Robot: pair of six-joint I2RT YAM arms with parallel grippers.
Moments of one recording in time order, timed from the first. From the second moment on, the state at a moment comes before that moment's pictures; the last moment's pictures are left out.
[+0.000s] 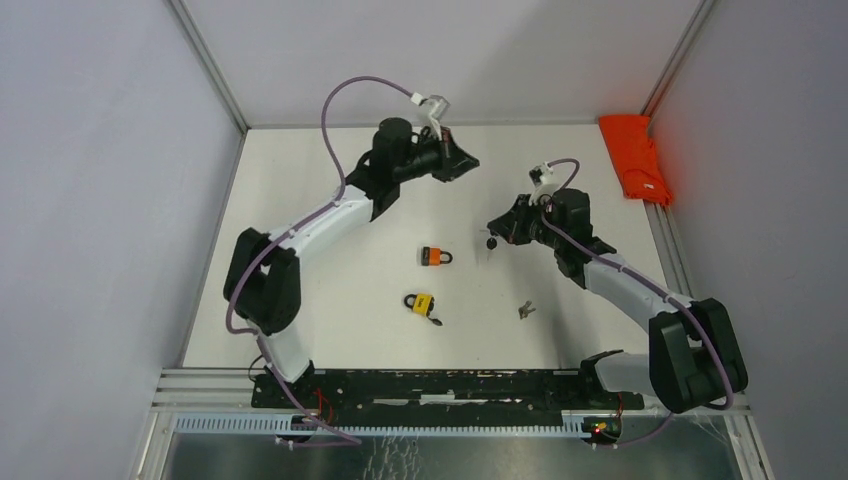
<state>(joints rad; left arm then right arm) -0.54 1.78 1.38 0.27 0.49 -0.48 0.31 1.30 0.66 0.26 -0.42 0.45</state>
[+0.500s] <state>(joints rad) -0.64 1.83 1.27 -0.39 0.11 -0.25 0.30 1.01 0.66 -0.04 -0.23 0.28</state>
